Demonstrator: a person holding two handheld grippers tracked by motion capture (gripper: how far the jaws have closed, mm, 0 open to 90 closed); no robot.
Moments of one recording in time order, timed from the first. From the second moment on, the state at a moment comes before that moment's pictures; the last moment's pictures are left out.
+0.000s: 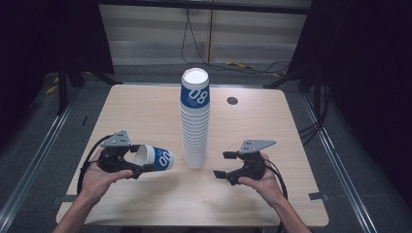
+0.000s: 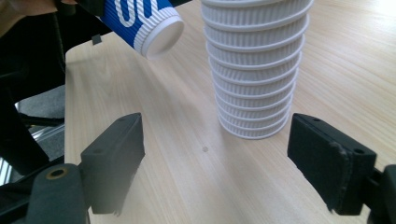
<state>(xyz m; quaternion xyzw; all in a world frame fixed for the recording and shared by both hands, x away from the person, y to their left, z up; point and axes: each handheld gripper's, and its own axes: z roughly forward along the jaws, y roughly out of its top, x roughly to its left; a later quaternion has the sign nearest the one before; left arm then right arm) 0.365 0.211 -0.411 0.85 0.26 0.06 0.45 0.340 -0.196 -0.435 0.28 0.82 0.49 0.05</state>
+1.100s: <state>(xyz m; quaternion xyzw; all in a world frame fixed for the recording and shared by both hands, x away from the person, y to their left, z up) 0.419 0.214 -0.408 0.90 0.31 0.09 0.29 0.325 -0.207 -0.440 0.30 0.82 0.49 0.08</state>
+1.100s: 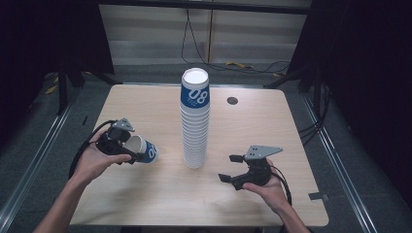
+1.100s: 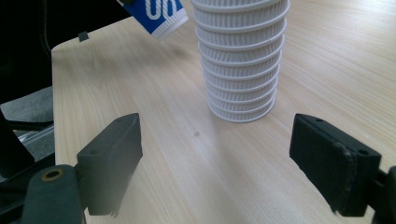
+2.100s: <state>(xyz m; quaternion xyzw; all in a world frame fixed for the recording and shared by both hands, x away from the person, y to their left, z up) 0.442 0.187 -0.427 0.93 0.31 0.10 0.19 0.325 -0.205 -0.443 0.30 0.82 0.48 0.07</state>
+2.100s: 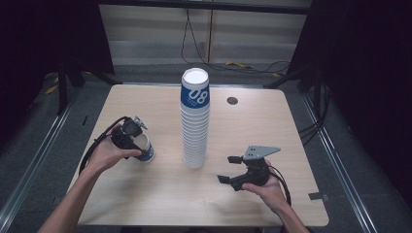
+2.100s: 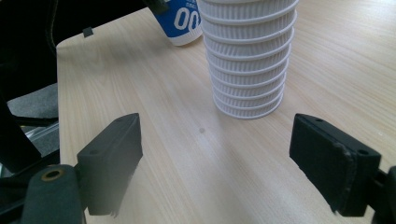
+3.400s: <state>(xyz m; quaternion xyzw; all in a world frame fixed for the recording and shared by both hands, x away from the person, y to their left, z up) 0.422 0.216 -0.460 0.90 0.33 0.09 0.26 0.324 -0.208 -0.441 0.30 0.82 0.48 0.07</state>
